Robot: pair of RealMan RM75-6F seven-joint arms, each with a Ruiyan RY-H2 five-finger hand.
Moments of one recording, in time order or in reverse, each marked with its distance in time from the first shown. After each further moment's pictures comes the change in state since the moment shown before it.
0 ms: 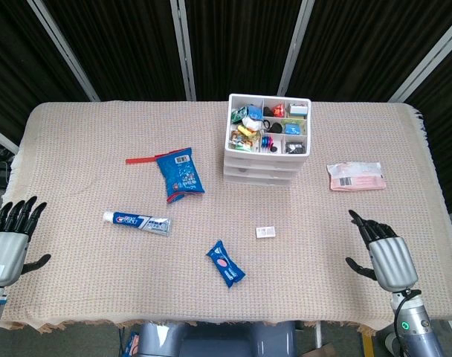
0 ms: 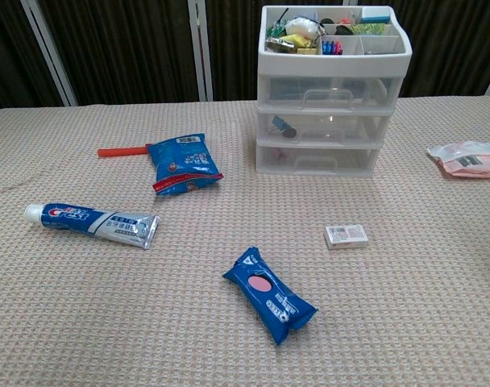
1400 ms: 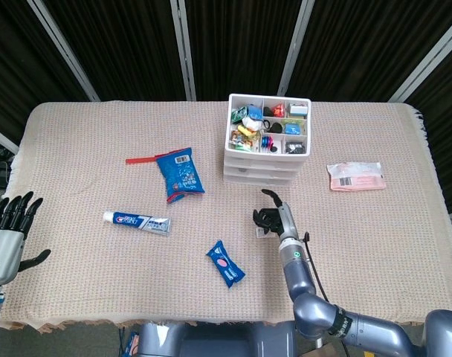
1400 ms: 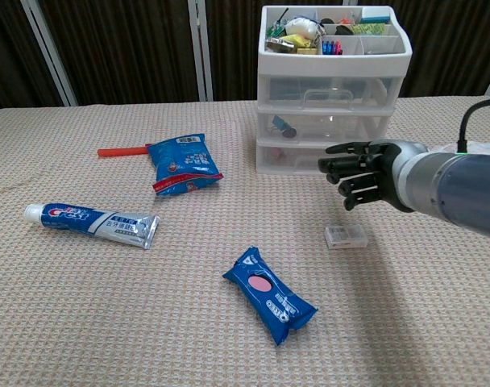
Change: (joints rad) left arm 0.002 -0.020 -0.016 0.050 0.035 0.050 -0.081; right arm 0.467 -0.511 0.525 -0.180 1.273 -0.356 0.029
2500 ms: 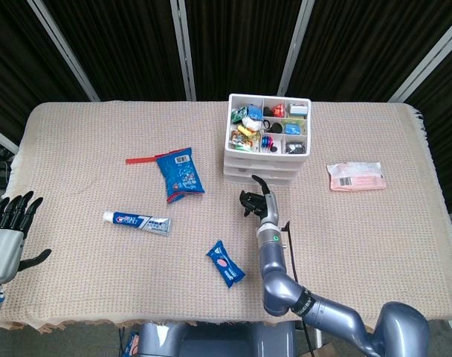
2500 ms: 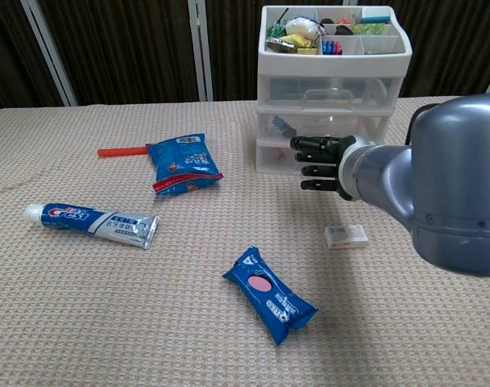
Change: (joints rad) left arm -0.004 0.004 -0.001 -0.001 -0.004 -0.009 -0.023; right arm 0.125 -0.234 0.203 0.299 0.039 -0.025 0.167
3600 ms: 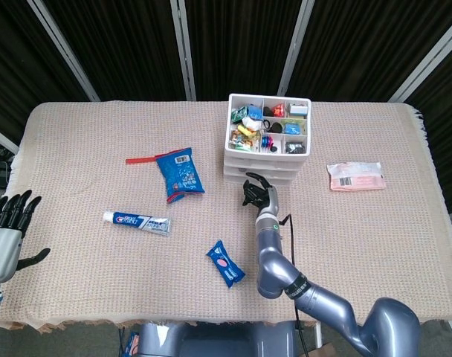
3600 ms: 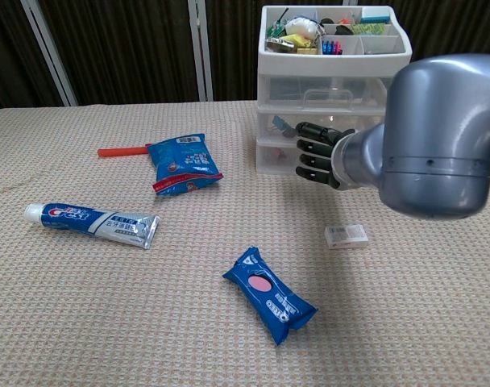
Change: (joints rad) left arm -0.003 0.006 -0.002 0.001 -0.002 -0.002 -0.013; right arm 0.068 -0.042 0.145 0.125 0.100 -0.042 0.090
